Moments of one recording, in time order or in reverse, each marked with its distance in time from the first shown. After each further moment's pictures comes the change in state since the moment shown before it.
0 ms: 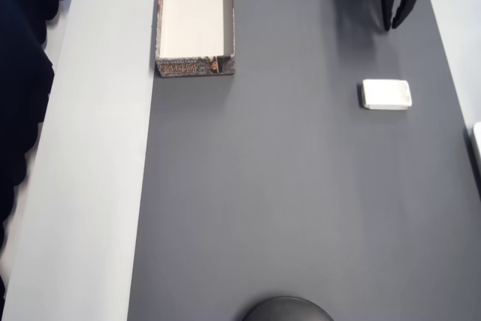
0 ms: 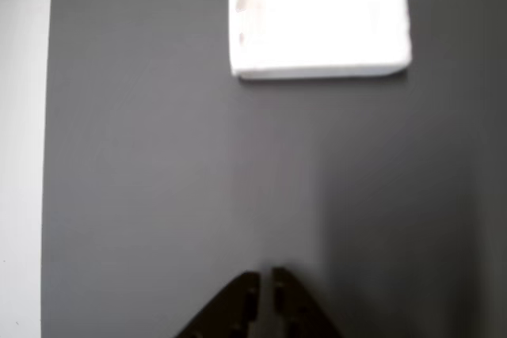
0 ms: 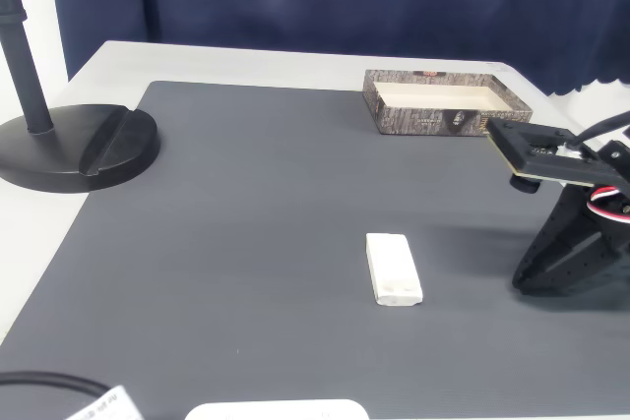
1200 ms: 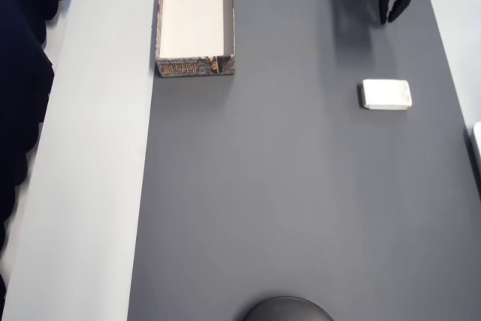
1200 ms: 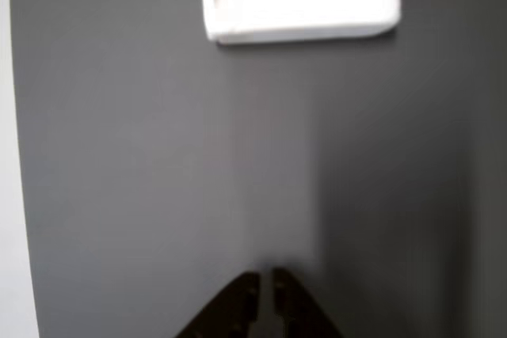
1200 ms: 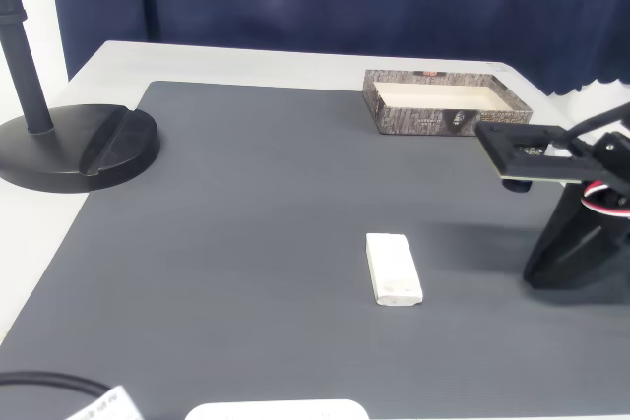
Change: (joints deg) arm 2.2 -22.3 -10.5 -3.2 1.2
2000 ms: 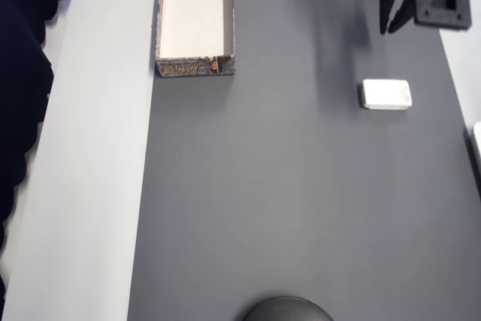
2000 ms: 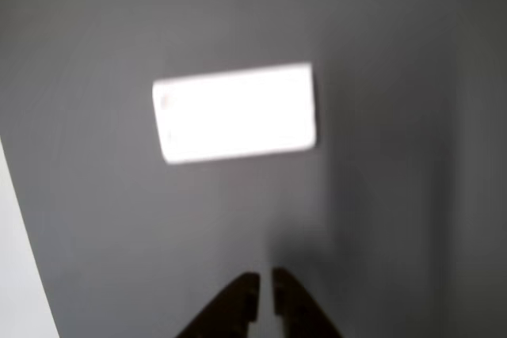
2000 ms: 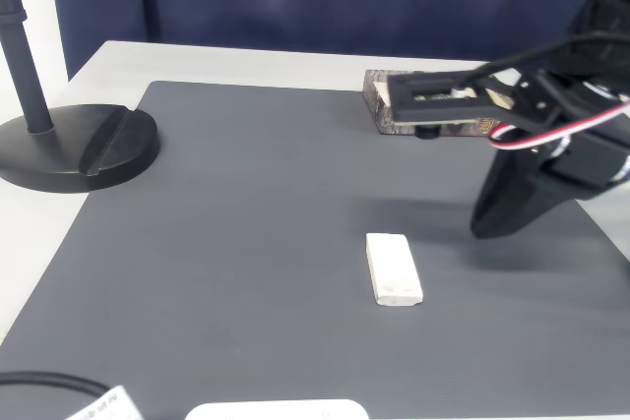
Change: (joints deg) arm 4.9 -46.7 -33.6 -6.3 1.0
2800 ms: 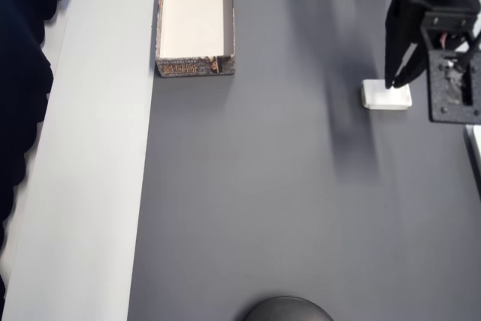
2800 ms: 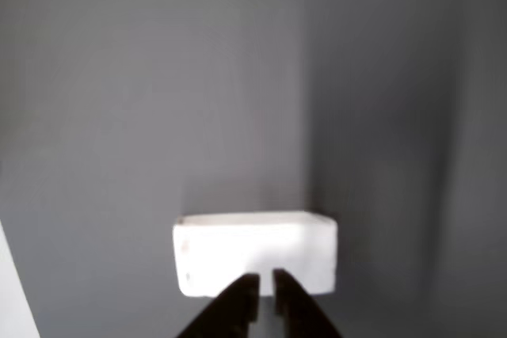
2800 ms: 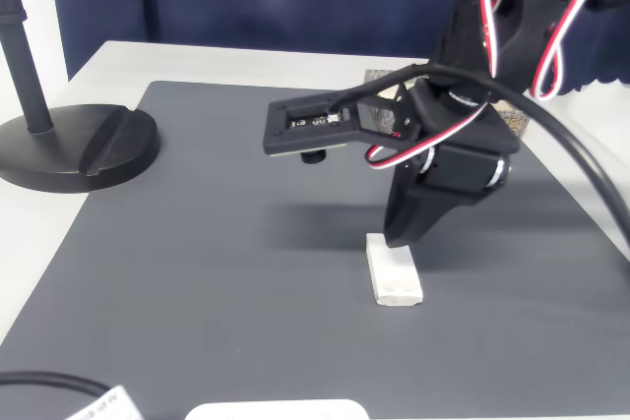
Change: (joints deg) arm -3.1 -30.8 -27.2 0.0 2.0
